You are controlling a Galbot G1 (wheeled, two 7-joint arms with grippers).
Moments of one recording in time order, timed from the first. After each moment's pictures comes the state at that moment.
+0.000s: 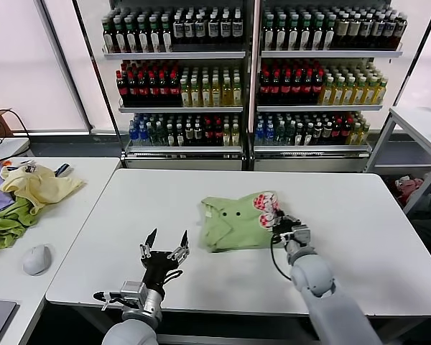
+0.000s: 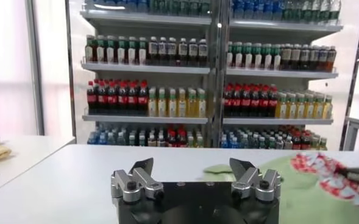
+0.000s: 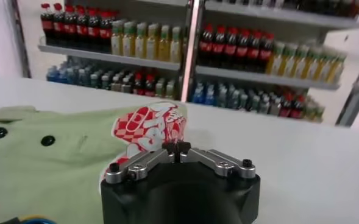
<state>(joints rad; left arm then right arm) 1.36 -1.25 -0.21 -2.10 -0.28 0.26 -0.34 -0.91 1.22 0.25 1.61 0.27 -0.38 0.14</state>
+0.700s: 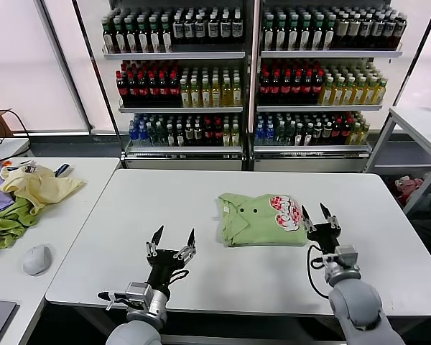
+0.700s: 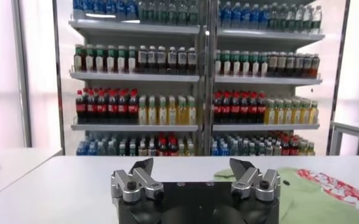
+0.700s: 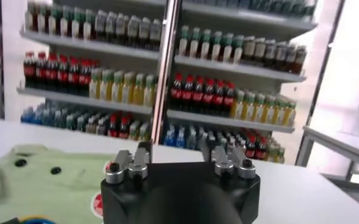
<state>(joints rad) 1.35 -1.26 -0.18 -2.13 -0.24 0.26 -0.33 -1.20 1.19 0.50 1.85 0.22 -0.18 0.07</state>
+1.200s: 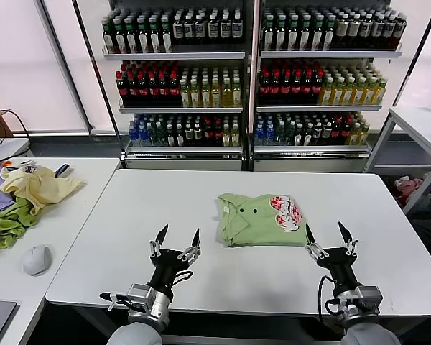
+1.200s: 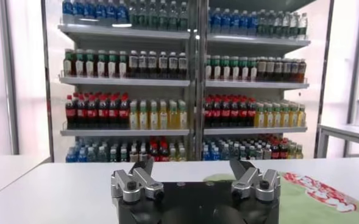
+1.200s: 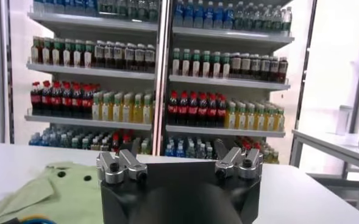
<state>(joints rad) 1.36 -1.26 -0.16 -2.15 -0.22 0.26 -0.30 -1.48 1.26 0.59 2.10 0.22 -0.10 0.07</state>
